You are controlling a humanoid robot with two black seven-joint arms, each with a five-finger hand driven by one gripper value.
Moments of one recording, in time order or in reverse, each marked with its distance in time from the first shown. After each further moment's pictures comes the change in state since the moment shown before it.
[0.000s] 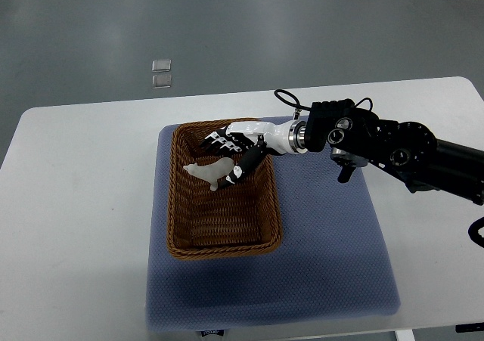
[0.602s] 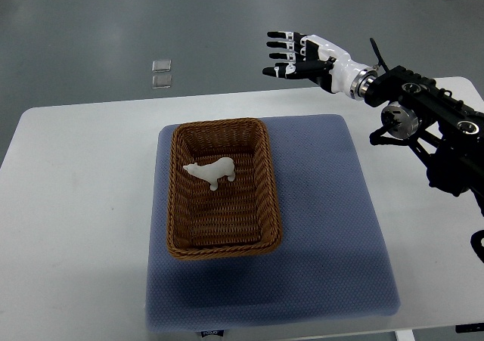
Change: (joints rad) left arm 0.000 0.000 0.000 -0.003 0.000 0.000 0.000; right arm -0.267 -0.029 0.710 -0.050 0.162 -0.117 0.040
